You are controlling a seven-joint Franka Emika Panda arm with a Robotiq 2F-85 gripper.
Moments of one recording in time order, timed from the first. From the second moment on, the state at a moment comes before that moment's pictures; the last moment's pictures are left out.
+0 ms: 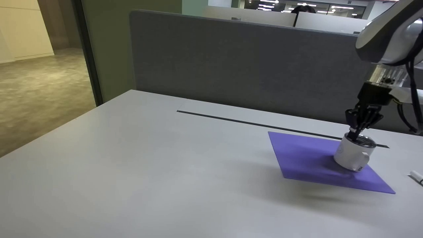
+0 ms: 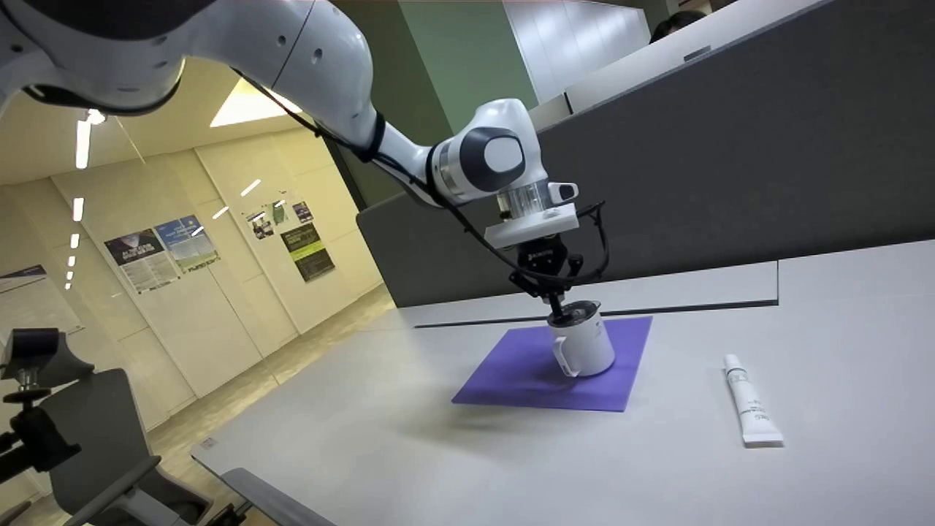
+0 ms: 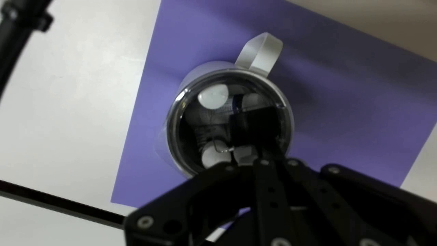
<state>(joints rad) -0.18 0.72 0.03 -1.66 0.04 2.32 -0.56</state>
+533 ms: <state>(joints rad) -0.18 0.72 0.03 -1.67 0.02 2.32 -0.55</state>
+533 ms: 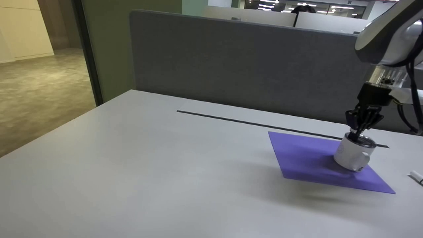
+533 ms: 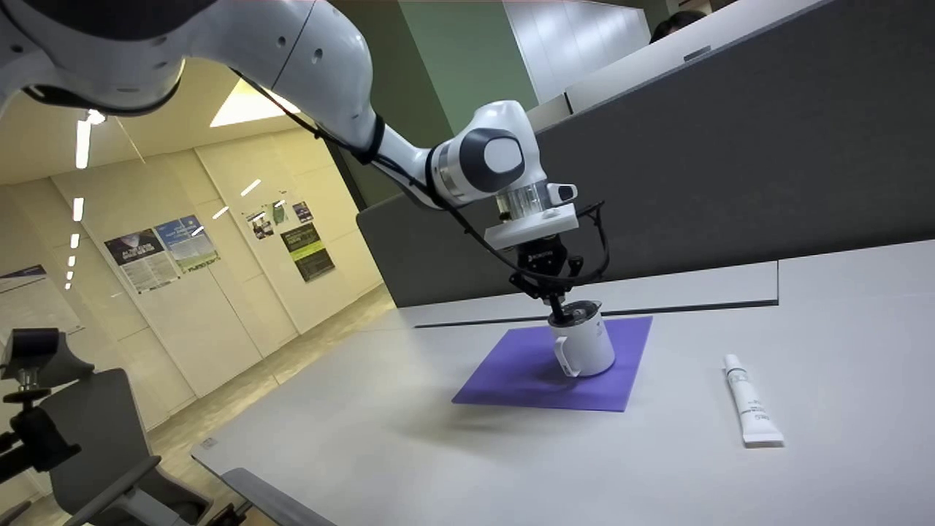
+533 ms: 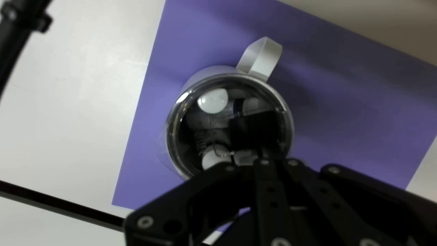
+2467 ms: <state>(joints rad) -0.27 0.38 0.08 -1.80 0.11 2.30 -0.70</state>
